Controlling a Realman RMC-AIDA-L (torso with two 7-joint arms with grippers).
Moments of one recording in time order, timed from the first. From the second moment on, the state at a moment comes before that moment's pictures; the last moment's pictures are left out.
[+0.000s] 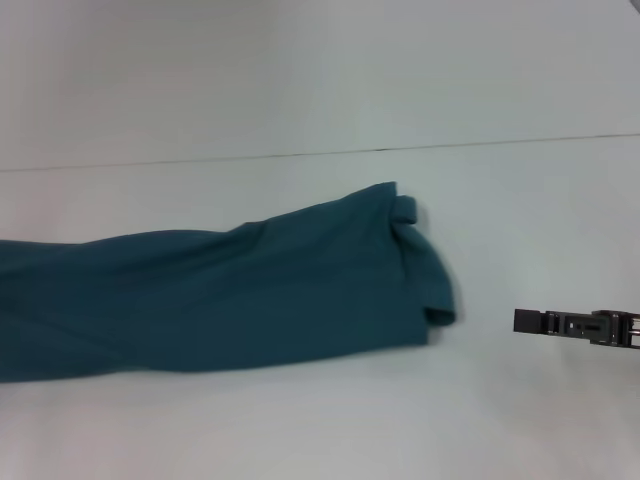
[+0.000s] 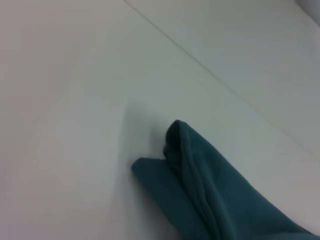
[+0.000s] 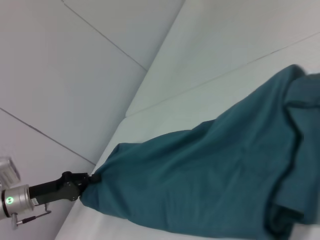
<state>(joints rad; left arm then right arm) -0.55 -1.98 0.28 0.77 2.54 1.17 -2.48 0.41 1.94 -0.62 -0.60 -1.99 -1.64 1.99</state>
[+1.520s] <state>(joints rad) -0.70 -2.06 0.45 0.80 2.05 1.56 -2.55 0.42 1.94 -0.62 -0.59 -2.00 -1.64 1.99</state>
